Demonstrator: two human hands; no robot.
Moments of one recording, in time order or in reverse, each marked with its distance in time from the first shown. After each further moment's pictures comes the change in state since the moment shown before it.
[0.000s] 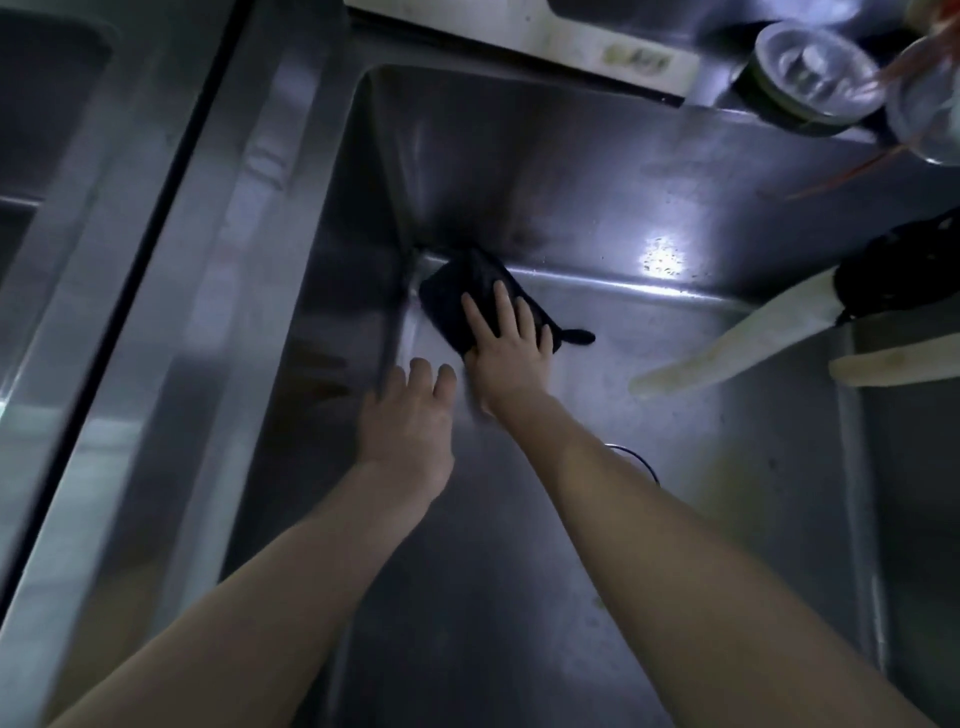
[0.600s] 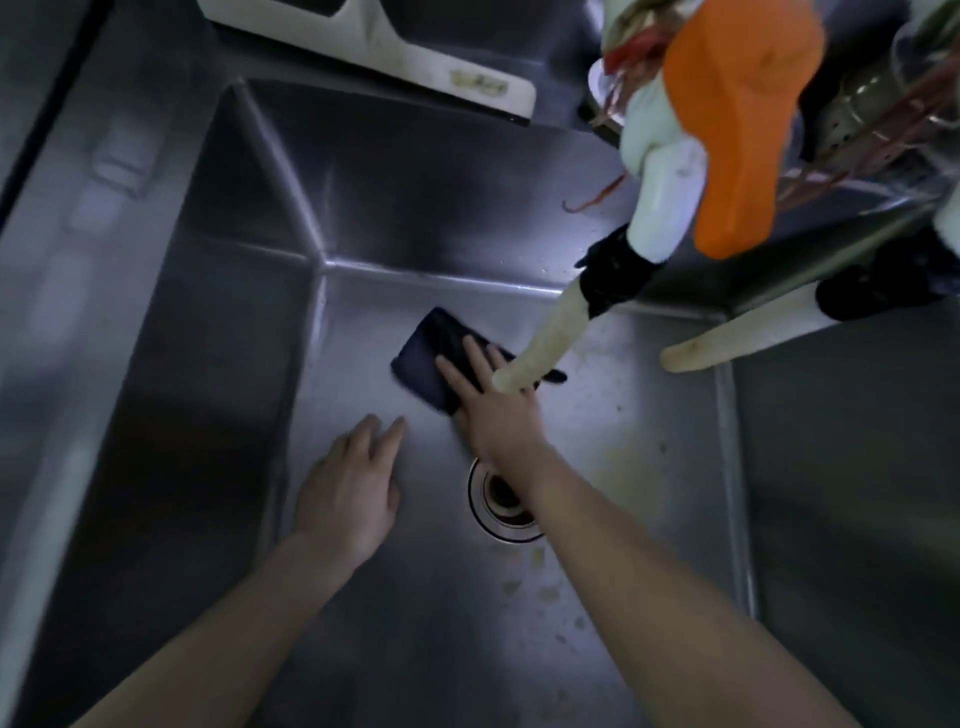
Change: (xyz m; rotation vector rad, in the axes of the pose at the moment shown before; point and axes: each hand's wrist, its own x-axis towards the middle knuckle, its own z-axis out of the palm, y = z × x) left_hand -0.033 0.037 0.044 -0.231 -0.058 0.091; right_hand -0.066 0.091 -0.007 -0.112 -0.056 -0.105
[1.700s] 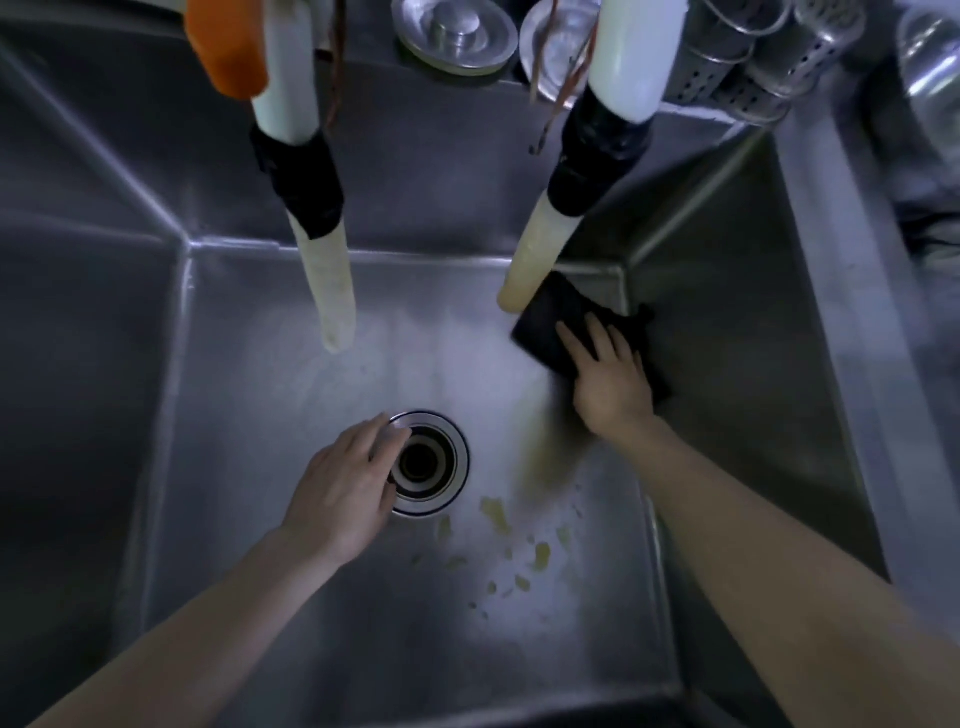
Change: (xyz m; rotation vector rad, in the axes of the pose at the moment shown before) left_hand 0.012 0.081 0.049 -0.027 0.014 0.297; right_hand -0.088 0.211 -0.011 -0.043 0.100 0.400
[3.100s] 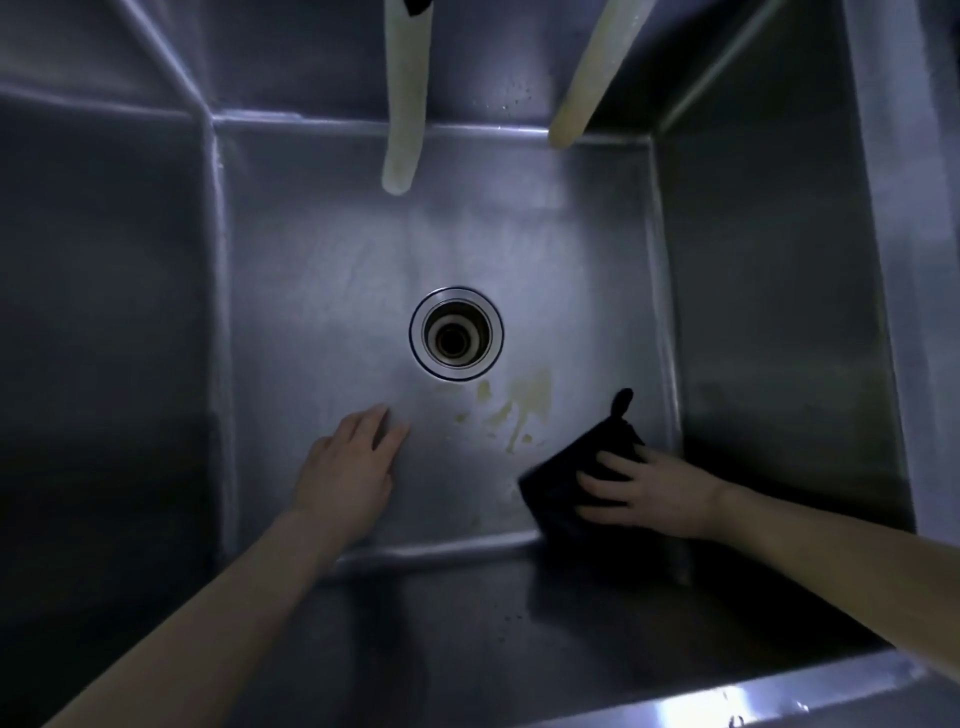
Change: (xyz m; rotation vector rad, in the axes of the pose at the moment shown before) left_hand -0.126 -0.009 0.017 0.091 -0.183 -0.016; right_hand -0.231 0.032 0.035 -0.448 -0.197 -1.195
